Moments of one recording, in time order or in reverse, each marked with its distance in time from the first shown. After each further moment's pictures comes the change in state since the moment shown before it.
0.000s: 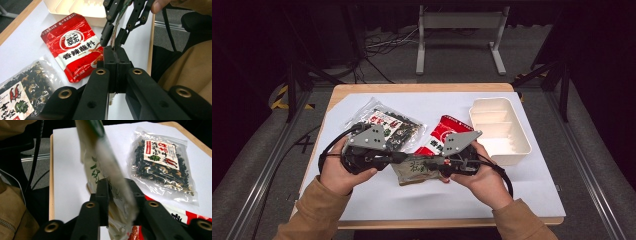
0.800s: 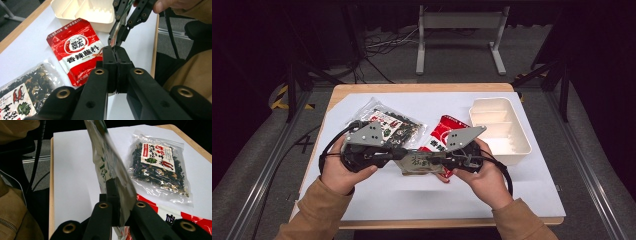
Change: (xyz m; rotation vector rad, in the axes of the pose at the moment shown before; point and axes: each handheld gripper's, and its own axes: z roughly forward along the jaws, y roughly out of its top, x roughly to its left) left arm 0.004 -0.002 -0.001 -0.057 0.023 -0.031; right arm -0.006 0.005 -0.010 -0.014 0.001 0.003
